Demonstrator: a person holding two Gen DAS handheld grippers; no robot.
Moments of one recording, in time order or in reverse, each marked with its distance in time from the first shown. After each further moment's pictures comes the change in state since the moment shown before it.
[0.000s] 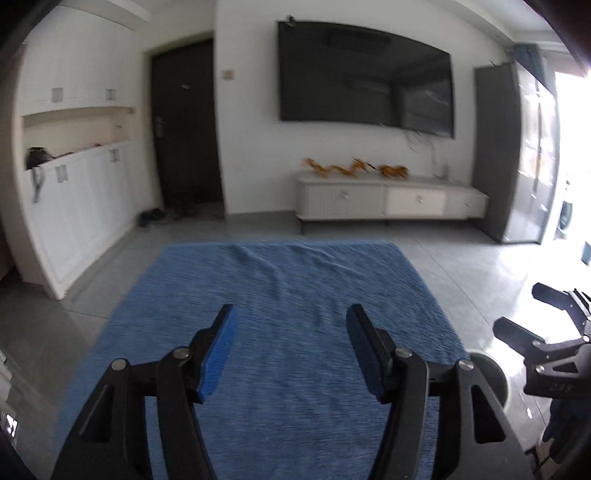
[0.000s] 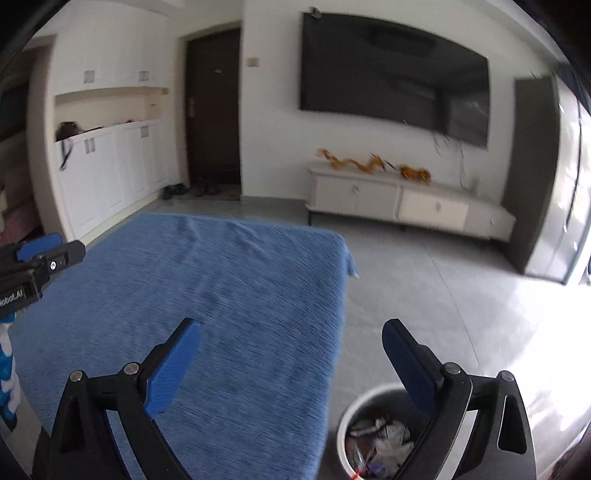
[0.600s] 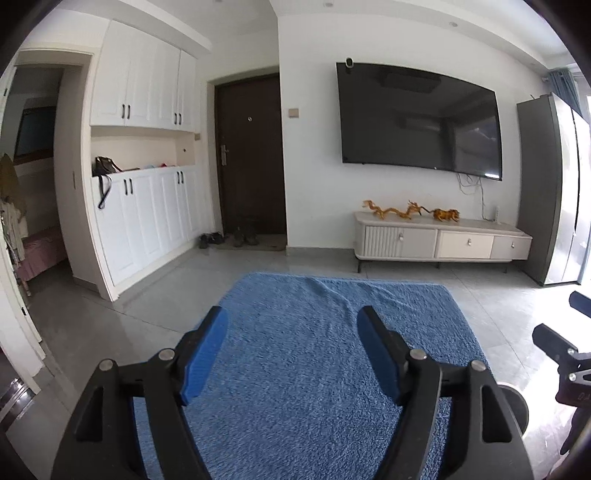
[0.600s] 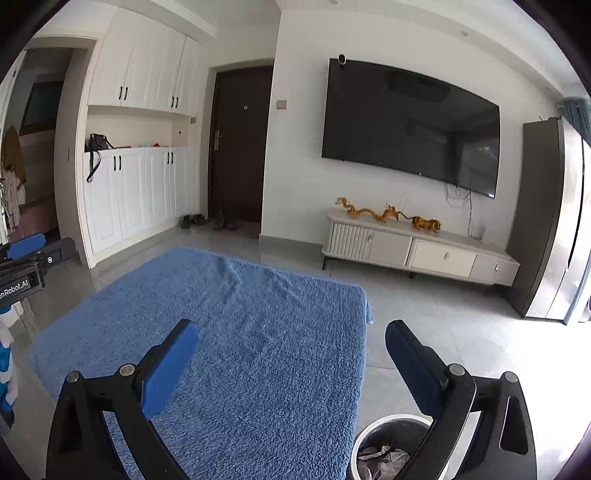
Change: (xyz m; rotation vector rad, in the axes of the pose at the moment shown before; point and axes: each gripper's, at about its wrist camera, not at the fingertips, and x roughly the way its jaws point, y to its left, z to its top) left arm -0.104 0.042 -0.006 -0.080 -0.151 0.208; right arm -0.068 0.053 0.013 -0.062 -0.161 0.013
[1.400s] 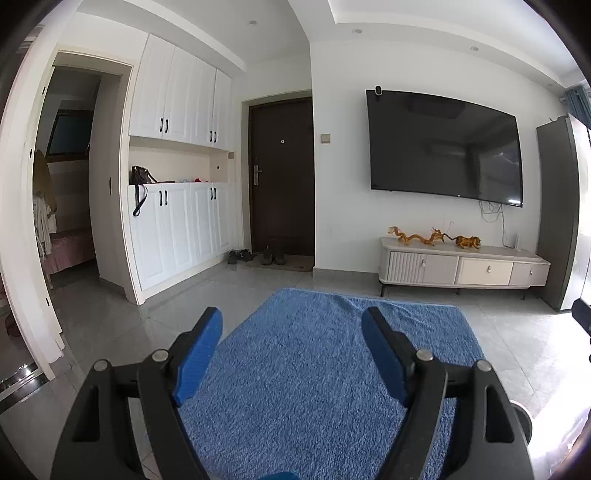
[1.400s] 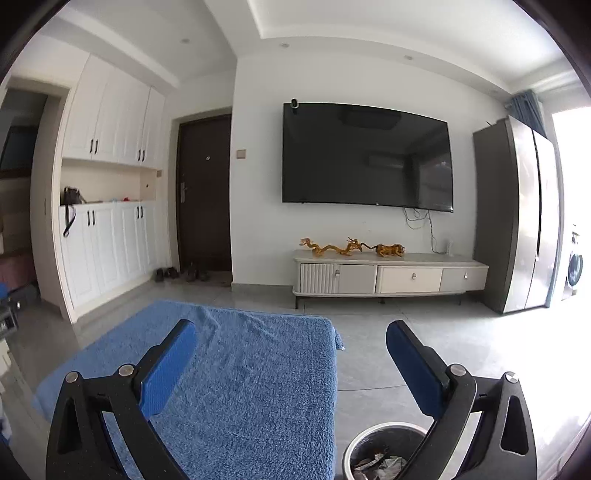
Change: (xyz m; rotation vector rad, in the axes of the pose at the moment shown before) left arm -0.065 0.017 -0.010 -0.062 -0.081 0.099; right arm -0.071 -0.013 -0.007 0.137 -0.185 -0.124
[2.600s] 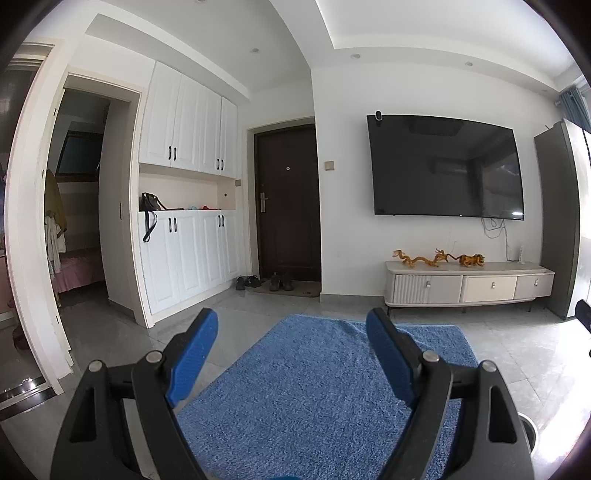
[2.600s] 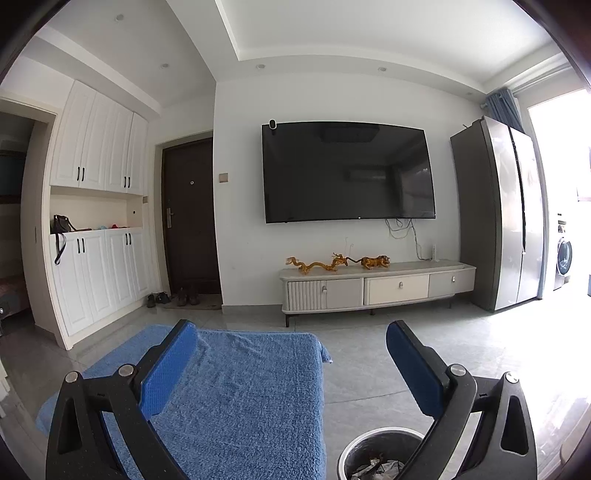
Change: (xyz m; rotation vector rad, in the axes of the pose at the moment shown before) left arm -0.035 -0.003 0.009 0.014 -0.111 0.033; right arm -0.033 -0.021 0.008 0.059 -0.073 -0.046
